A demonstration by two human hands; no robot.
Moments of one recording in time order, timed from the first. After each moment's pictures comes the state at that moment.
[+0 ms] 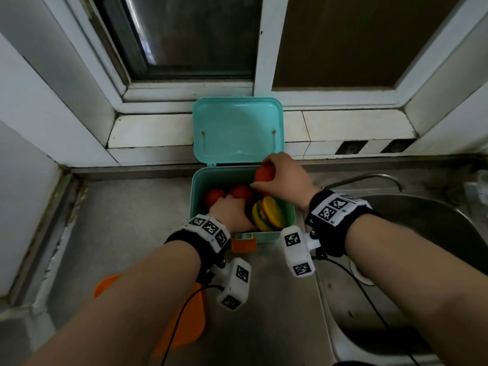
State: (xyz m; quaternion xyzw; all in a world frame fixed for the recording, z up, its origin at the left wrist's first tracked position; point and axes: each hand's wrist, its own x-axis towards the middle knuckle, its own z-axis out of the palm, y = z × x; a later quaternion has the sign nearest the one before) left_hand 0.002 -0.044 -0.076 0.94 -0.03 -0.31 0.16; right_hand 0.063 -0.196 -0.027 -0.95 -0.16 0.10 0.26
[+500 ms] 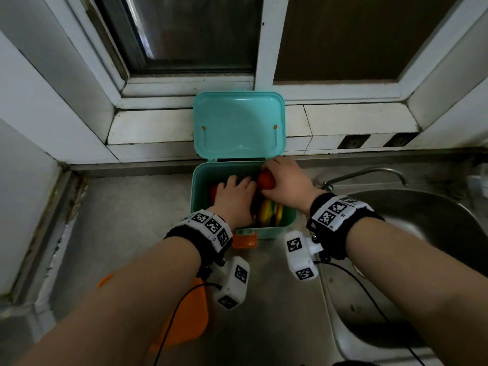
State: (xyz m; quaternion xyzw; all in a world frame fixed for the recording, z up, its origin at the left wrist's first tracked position) left_hand -0.064 0.050 -0.027 1.00 0.01 -0.08 0.04; right_hand 0.019 -0.090 0.012 -0.91 -0.37 0.06 0.16
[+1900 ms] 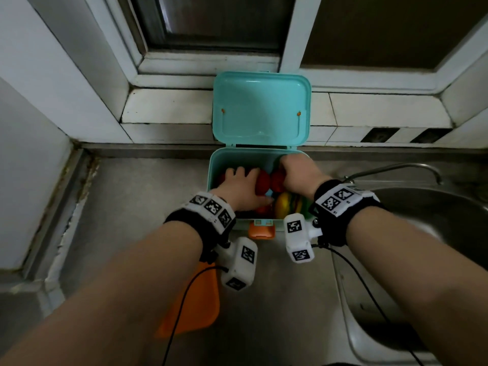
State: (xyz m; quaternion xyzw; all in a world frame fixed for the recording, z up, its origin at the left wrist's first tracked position) left_hand -0.112 0.105 0.014 0.96 0.16 -0.17 0.17; right_hand -0.010 -0.026 0.039 -0.92 -0.37 0.11 0.08
